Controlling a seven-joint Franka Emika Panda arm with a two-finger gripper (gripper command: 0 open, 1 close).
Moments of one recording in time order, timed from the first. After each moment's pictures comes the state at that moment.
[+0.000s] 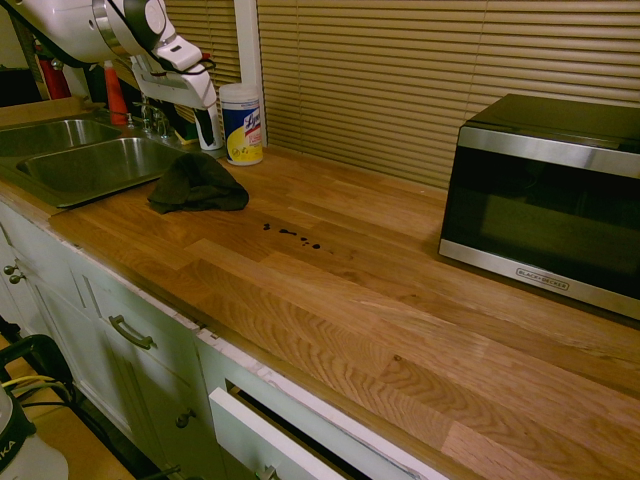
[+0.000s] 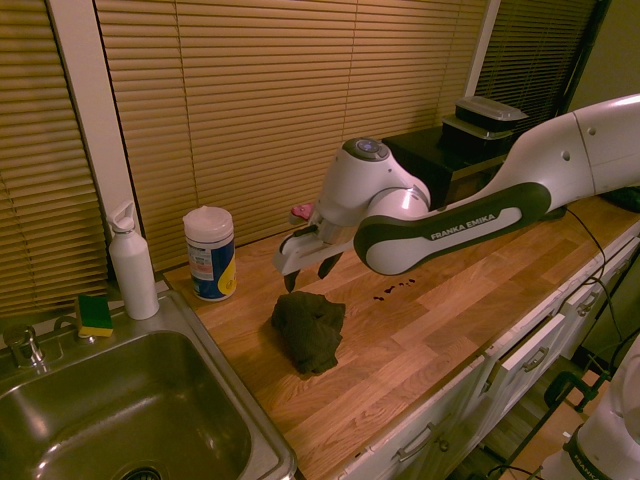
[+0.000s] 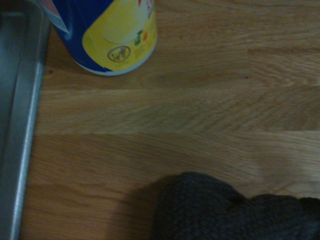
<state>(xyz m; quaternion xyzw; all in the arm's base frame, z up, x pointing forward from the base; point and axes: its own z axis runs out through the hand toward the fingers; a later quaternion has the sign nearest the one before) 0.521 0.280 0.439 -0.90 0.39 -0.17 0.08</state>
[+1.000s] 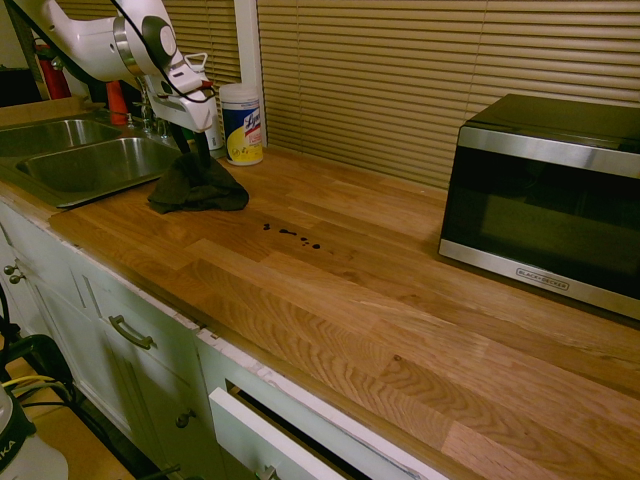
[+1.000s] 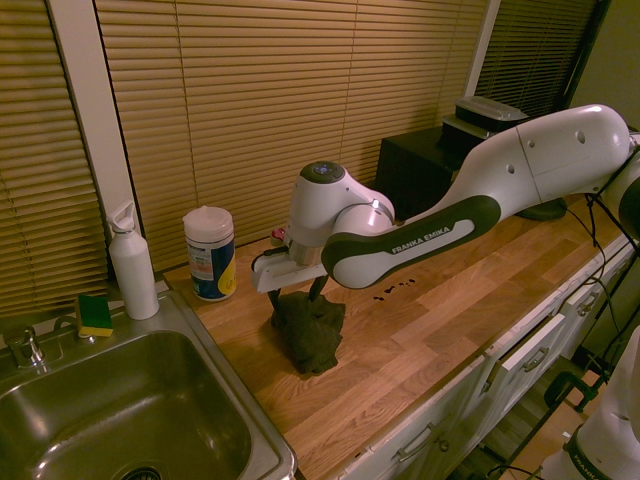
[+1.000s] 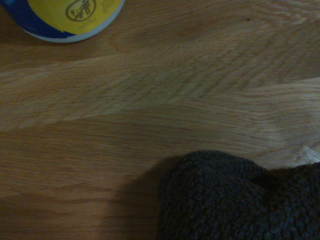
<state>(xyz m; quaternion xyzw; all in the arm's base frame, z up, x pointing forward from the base) 0.546 0.290 0.387 -0.88 0.47 -0.11 0.04</state>
